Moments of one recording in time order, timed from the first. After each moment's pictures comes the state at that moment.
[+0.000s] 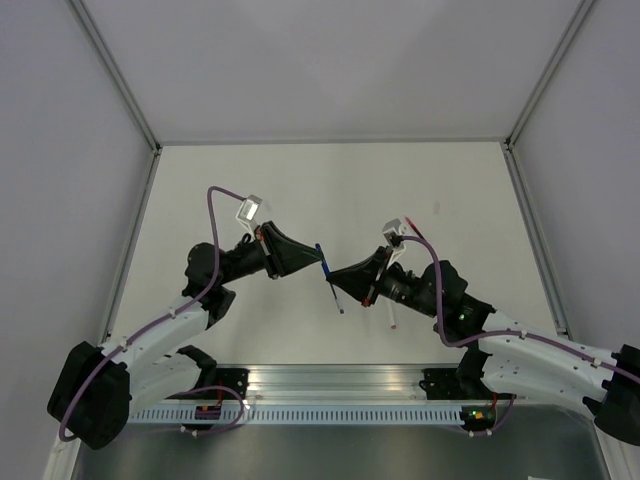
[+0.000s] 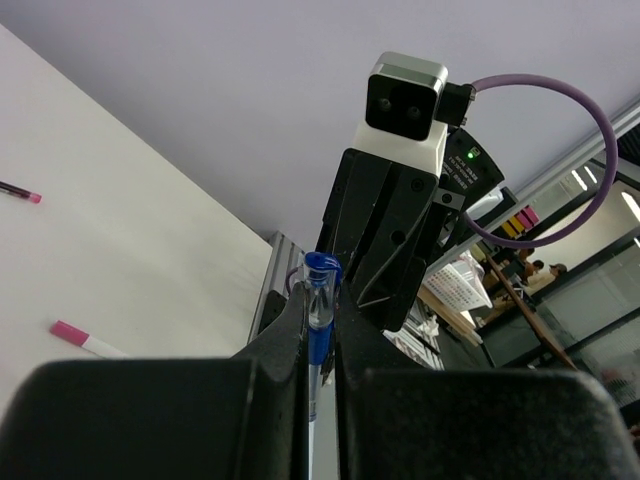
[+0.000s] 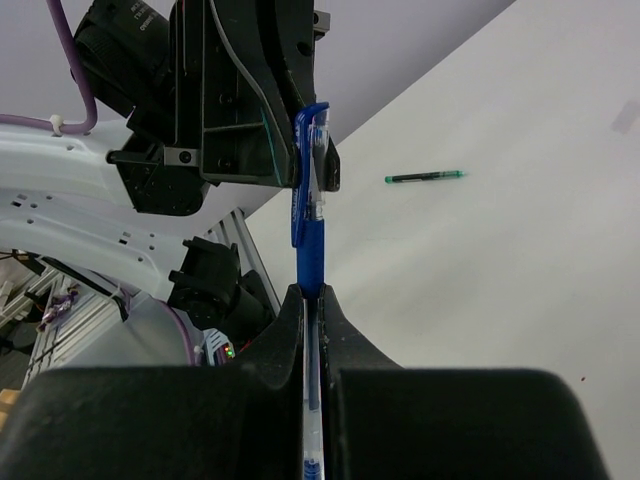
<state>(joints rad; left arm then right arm) -0.53 1.01 0.46 0.92 0.74 -1.03 0.97 0.86 0.52 0.41 -0.15 0.55</state>
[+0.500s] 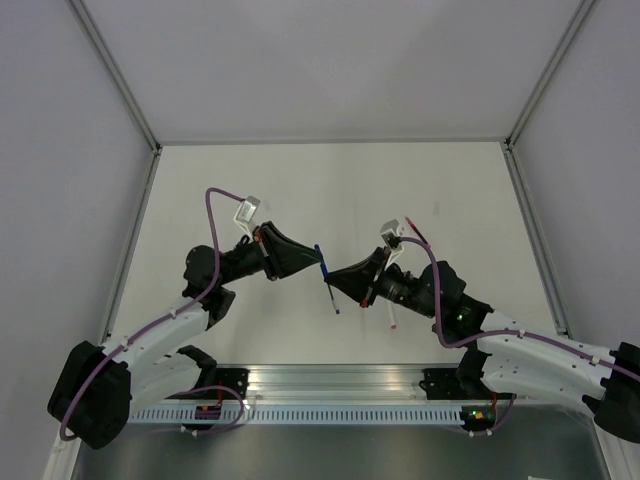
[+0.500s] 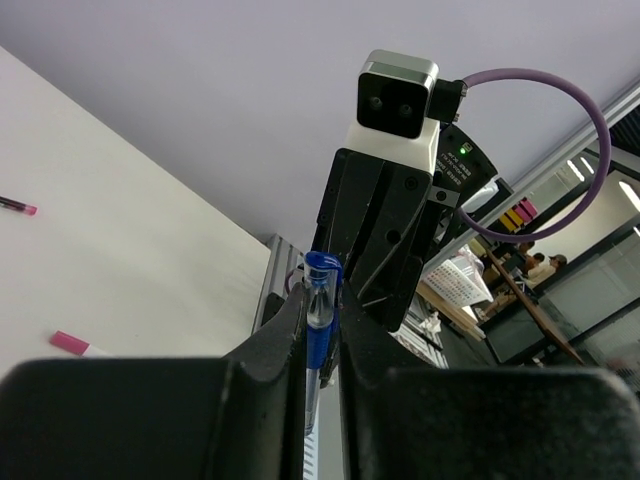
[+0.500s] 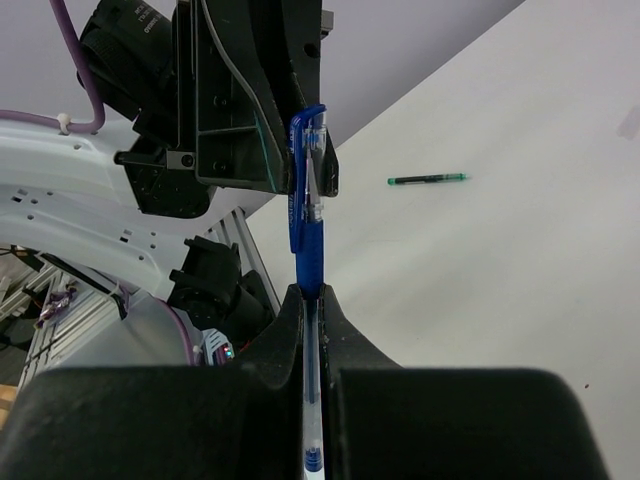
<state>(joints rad) -0.53 1.03 0.44 1.00 0.76 -1.04 0.98 0.88 0.52 0.43 -0.14 0.54</state>
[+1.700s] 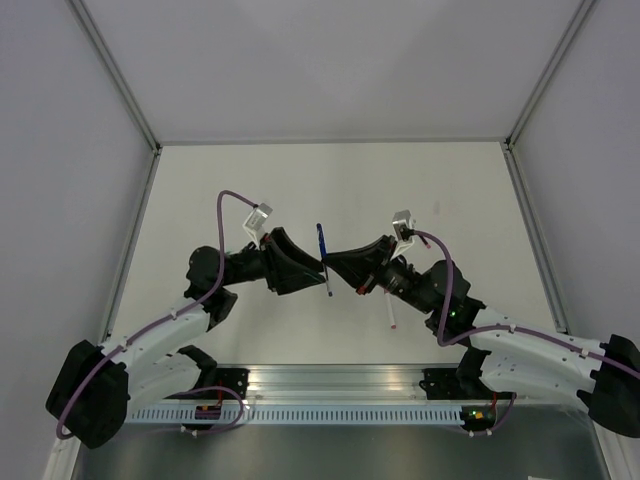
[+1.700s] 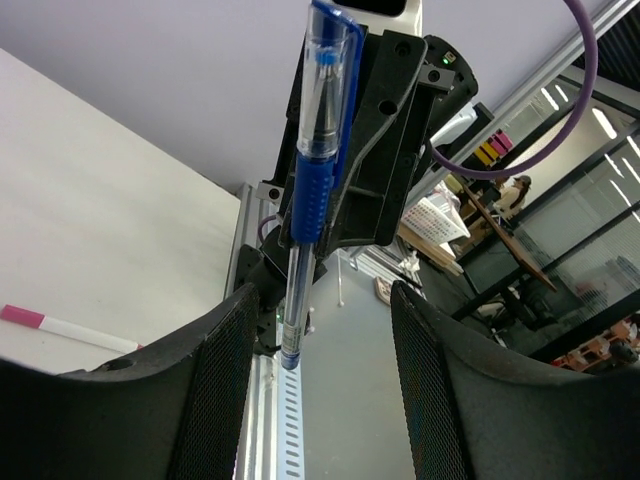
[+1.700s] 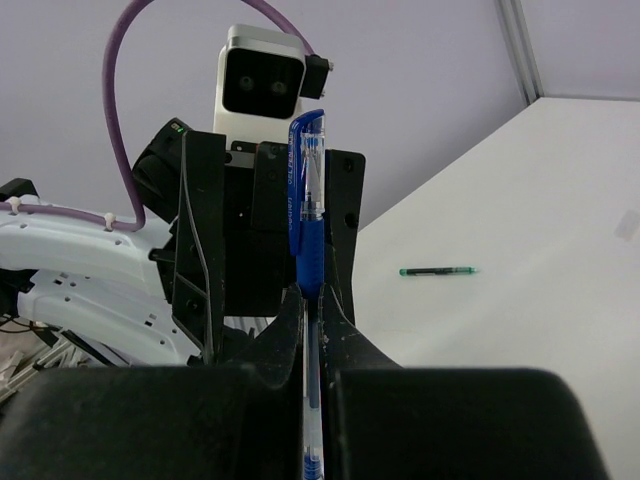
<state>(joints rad) -0.57 1.01 0.44 0.96 0.88 -1.01 0.98 0.94 0.52 0.68 -0.08 0.56</state>
